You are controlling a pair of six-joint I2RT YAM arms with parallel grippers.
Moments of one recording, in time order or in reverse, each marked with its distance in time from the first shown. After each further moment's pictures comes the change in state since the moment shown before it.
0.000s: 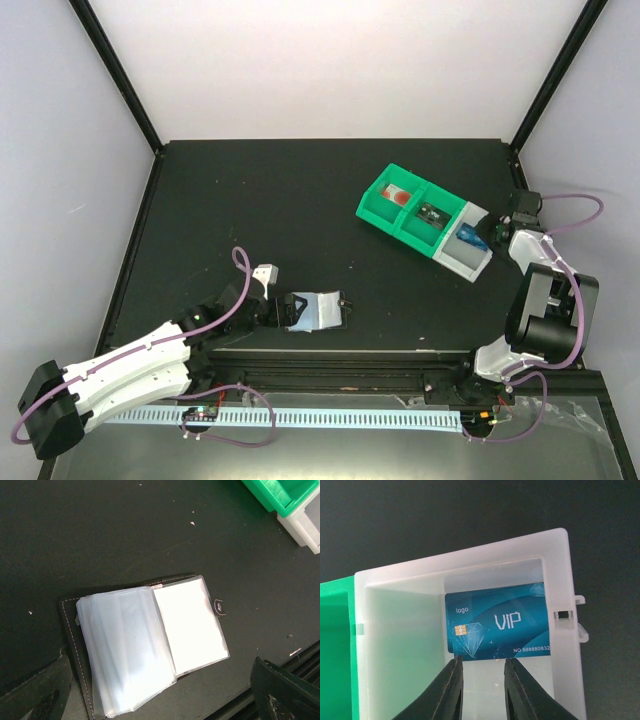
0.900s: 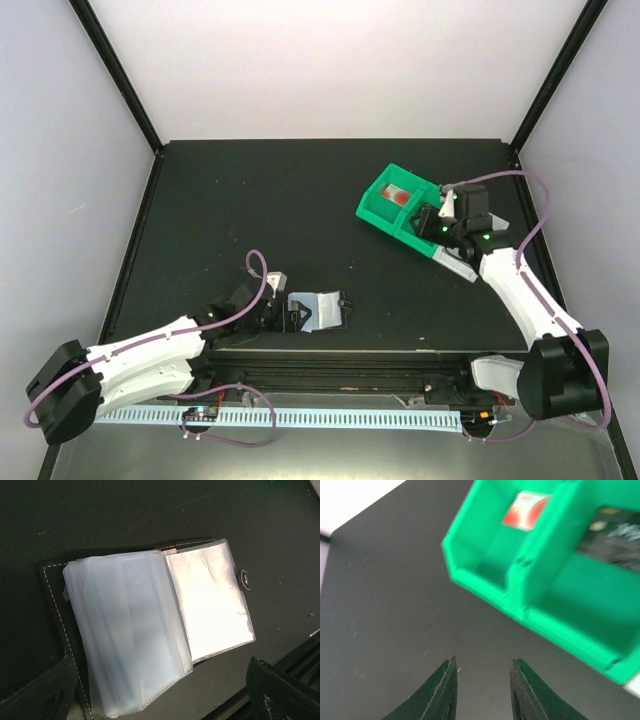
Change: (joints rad) left arm 0.005 0.153 -0.042 0.097 0.082 0.000; right arm 0.420 -0.292 0.004 -0.110 -0.145 -0.043
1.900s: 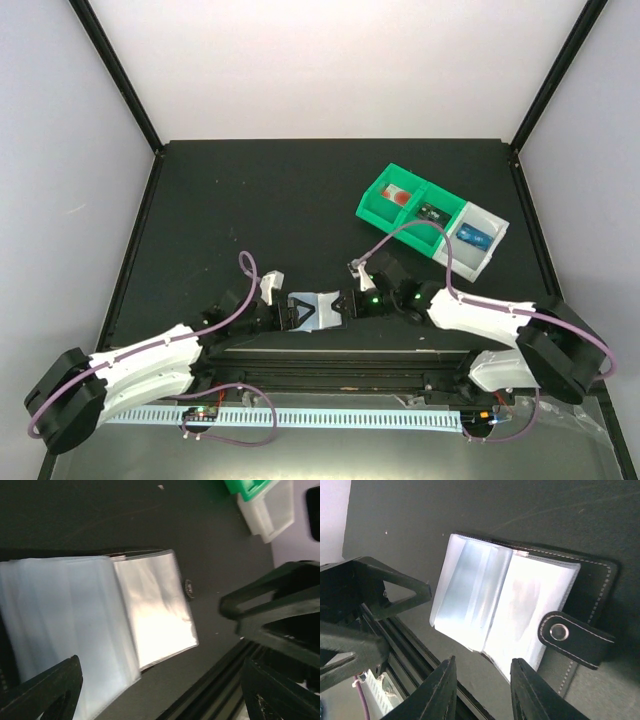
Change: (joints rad) left arm 0.075 -0.029 -0.127 0.279 0.194 -0.107; right arm 0.728 0.041 -0.343 0.346 -0.071 0.243
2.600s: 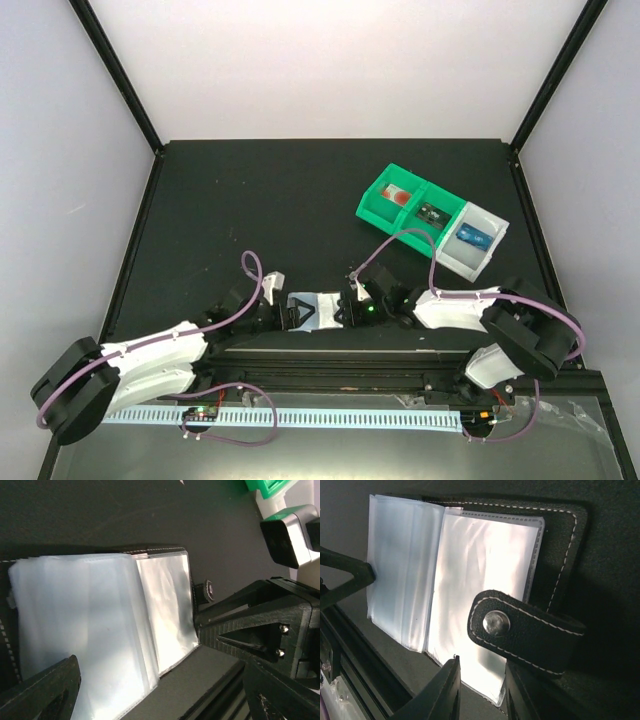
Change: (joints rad) left arm 0.017 0.086 -0.023 0.097 0.019 0.007; right arm 0.022 0.190 -0.048 0.119 0.016 0.016
